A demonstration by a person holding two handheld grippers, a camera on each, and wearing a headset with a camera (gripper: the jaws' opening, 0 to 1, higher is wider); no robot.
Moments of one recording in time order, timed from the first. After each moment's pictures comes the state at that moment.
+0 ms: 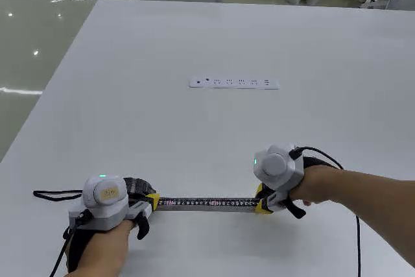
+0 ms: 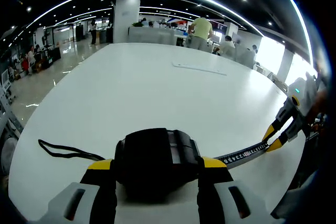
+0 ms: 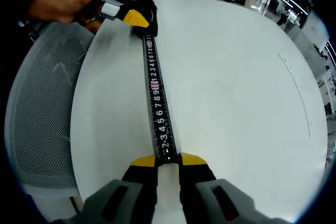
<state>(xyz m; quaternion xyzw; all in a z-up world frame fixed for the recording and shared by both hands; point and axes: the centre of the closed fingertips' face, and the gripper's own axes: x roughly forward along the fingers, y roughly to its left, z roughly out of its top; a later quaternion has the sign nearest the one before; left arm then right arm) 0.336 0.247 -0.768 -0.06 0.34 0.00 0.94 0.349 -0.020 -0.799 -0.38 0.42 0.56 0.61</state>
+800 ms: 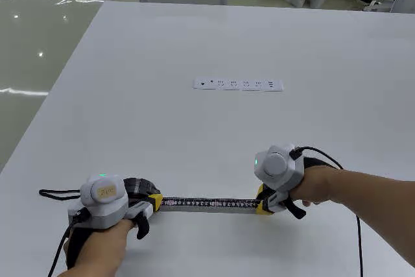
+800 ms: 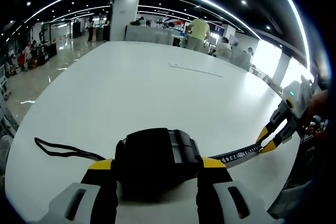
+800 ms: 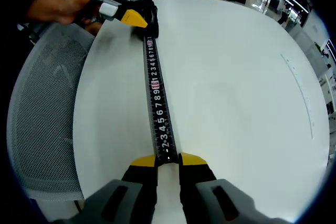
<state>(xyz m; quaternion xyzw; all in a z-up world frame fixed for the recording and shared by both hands) 0.334 0.247 -0.767 -0.08 0.35 -0.02 0.93 0.345 -0.010 -0.799 -0.37 0.43 0.57 0.60</state>
